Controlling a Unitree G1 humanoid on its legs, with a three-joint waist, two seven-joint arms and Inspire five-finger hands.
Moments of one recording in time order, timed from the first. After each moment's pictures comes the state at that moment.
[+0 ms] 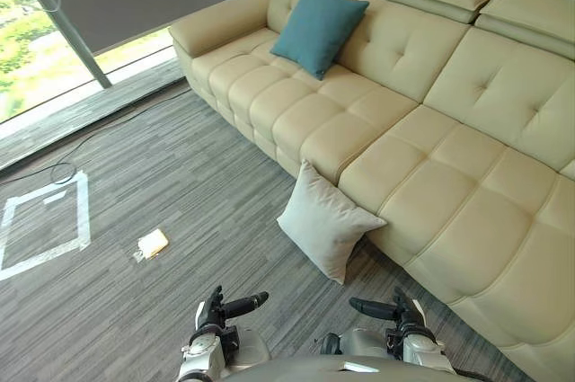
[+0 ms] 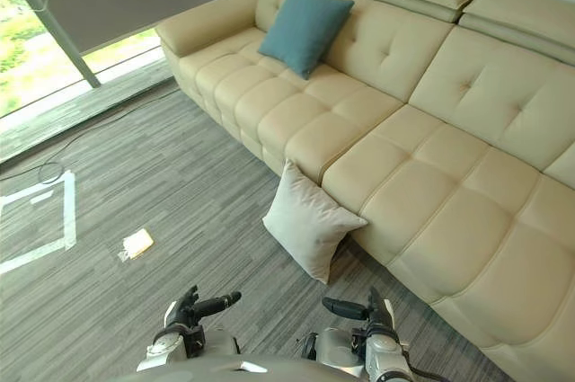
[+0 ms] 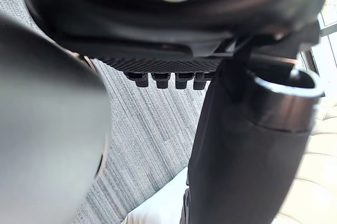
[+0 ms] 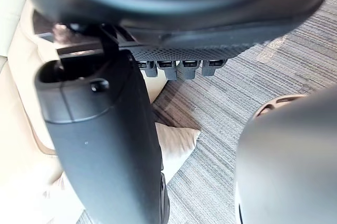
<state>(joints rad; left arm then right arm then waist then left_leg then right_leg) 0.05 0.01 0.26 0.98 -0.12 -0.08 0.08 0.05 -0.03 -0.18 0.96 -0.04 0.01 -0.14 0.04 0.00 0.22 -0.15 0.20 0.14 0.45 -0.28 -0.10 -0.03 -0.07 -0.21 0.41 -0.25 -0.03</state>
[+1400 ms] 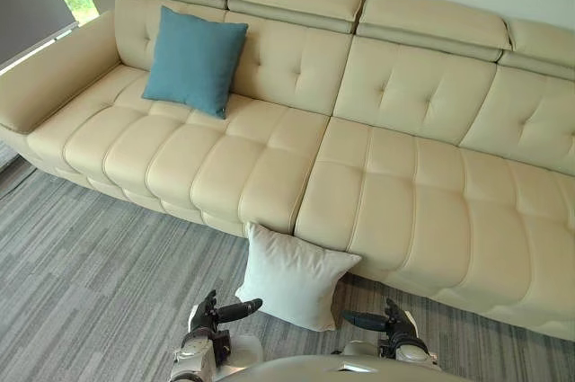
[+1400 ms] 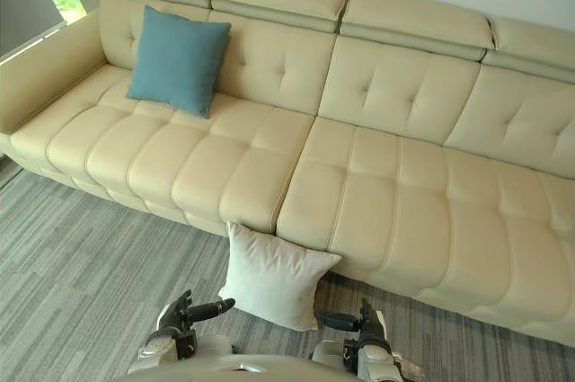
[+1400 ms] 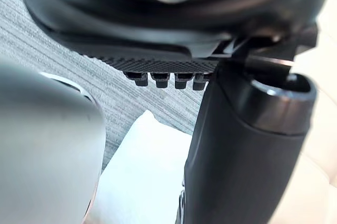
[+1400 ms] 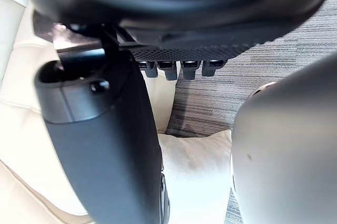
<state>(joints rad) 0.03 0.06 0.18 1.05 -0.09 -0.08 0.07 0.07 -0.02 -0.14 0.97 -0.04 0.00 -0.15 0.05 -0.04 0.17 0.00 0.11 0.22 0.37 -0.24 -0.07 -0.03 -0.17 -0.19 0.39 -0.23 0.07</state>
